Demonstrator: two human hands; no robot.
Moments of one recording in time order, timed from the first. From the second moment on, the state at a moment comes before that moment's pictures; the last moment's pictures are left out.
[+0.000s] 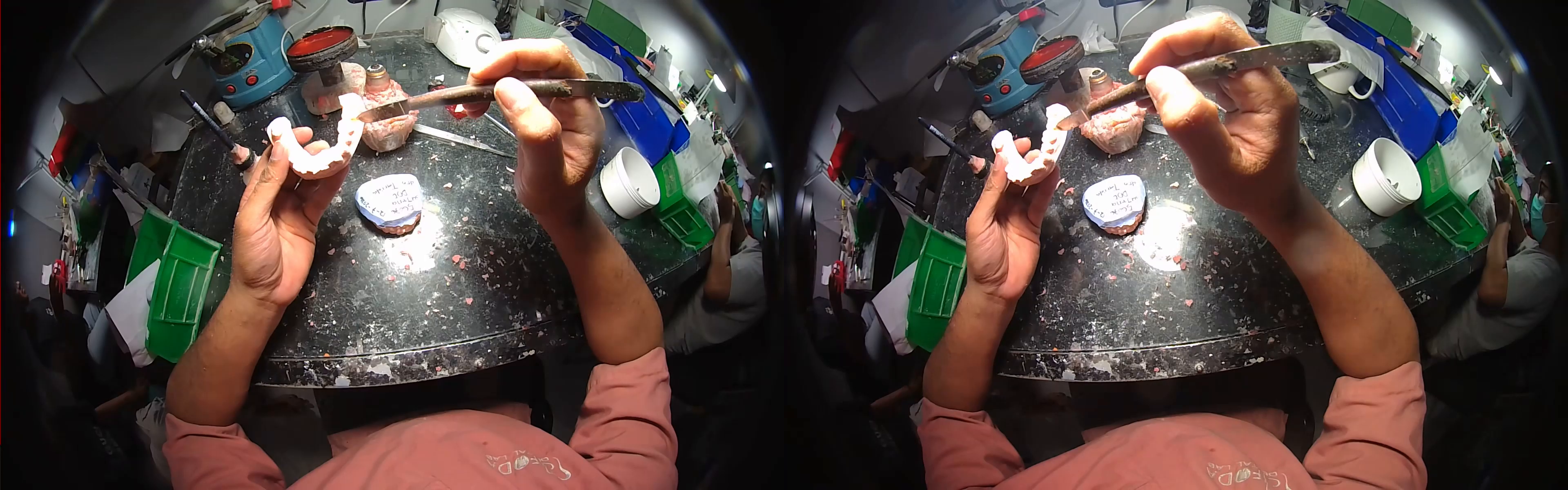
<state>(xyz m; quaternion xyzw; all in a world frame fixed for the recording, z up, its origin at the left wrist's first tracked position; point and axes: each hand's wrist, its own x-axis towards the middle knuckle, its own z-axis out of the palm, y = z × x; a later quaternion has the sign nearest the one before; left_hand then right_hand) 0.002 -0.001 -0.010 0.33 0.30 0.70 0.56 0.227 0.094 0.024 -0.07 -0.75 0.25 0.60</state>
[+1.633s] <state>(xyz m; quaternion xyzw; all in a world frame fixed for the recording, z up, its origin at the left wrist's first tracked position) 0.006 -0.004 -0.008 0.36 0.30 0.70 0.53 0.227 0.100 0.023 -0.10 -0.73 0.22 0.64</state>
